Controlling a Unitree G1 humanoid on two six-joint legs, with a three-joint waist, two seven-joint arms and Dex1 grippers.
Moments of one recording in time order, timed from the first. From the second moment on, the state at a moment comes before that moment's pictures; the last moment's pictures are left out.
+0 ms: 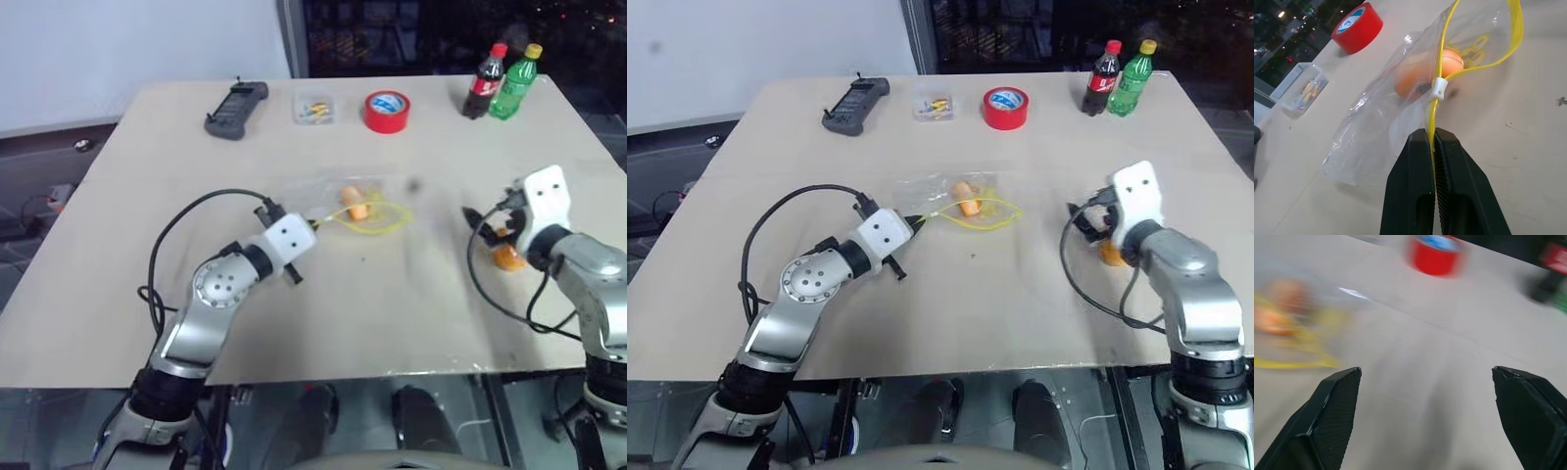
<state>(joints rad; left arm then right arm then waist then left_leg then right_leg) -0.27 0.51 -0.16 -0.31 0.16 0.31 -0.57 -0.29 -0.53 -0.23 -0.39 0.21 0.86 0.38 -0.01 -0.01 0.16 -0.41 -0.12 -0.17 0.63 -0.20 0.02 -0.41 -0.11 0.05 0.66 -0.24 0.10</state>
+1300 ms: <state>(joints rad) -0.23 0.53 -0.14 -0.35 0.14 0.31 -0.59 -0.41 -0.31 0.10 -0.46 0.46 0.98 0.43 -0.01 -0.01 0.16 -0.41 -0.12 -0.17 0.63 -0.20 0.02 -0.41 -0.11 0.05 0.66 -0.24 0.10</state>
